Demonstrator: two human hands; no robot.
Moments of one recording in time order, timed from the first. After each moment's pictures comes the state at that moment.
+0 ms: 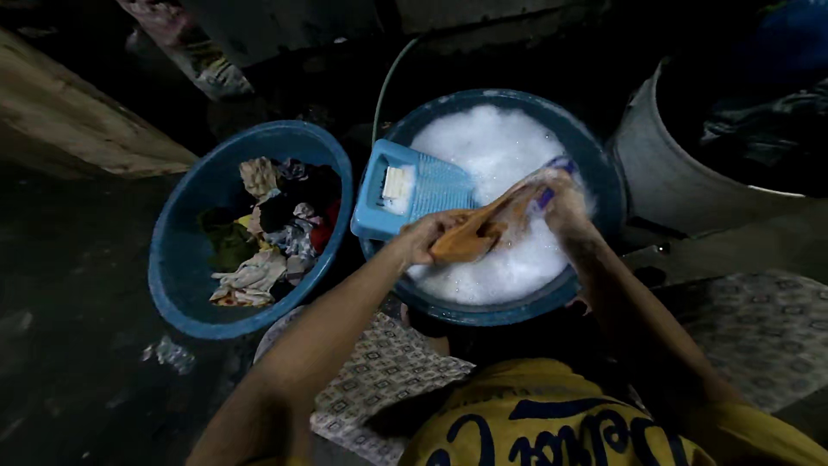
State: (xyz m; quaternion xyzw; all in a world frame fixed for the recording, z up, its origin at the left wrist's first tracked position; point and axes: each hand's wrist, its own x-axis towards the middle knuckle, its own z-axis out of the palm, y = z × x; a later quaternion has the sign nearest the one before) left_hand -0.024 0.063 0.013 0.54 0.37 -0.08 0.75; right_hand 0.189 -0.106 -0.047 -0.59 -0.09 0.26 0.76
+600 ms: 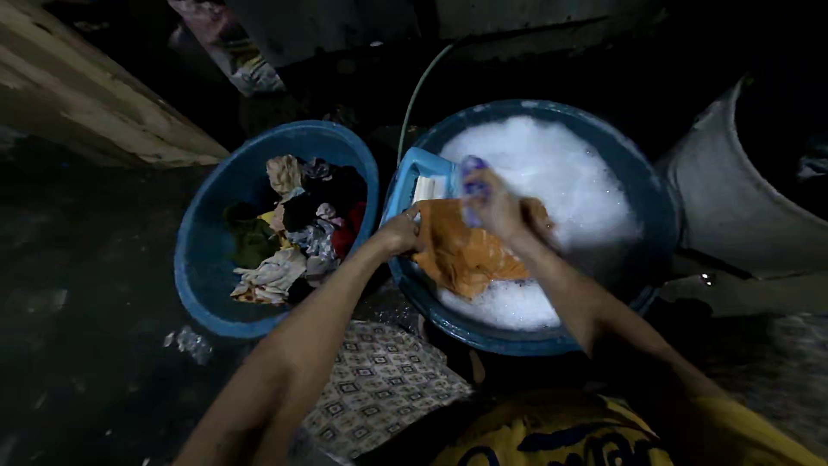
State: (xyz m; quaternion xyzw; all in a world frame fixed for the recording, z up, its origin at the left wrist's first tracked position) left_hand -0.072 0.154 0.043 0.78 0.42 -0.14 0.44; right_hand 0.096 0.019 0.005 -0.72 -0.42 0.24 0.50
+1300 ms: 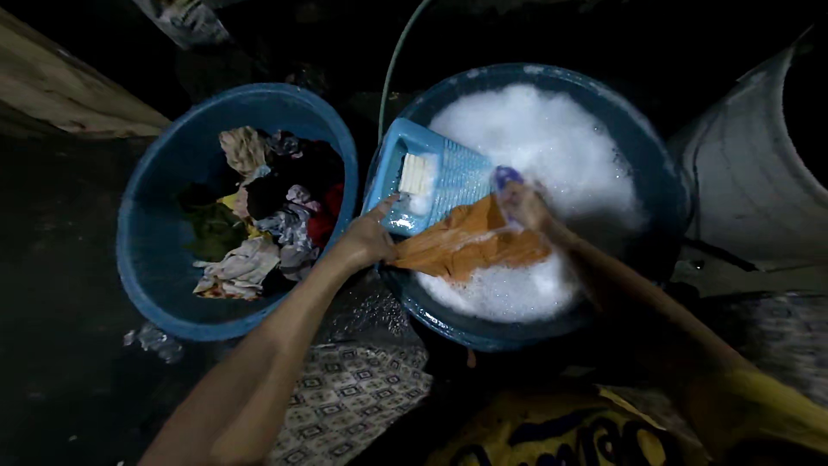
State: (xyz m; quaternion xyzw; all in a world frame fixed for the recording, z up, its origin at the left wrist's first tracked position) left_hand -0.092 0.162 0.048 0.80 0.44 -0.19 0.36; right_hand 0.173 0.001 -0.104 -0.79 -0.42 0.31 0.32
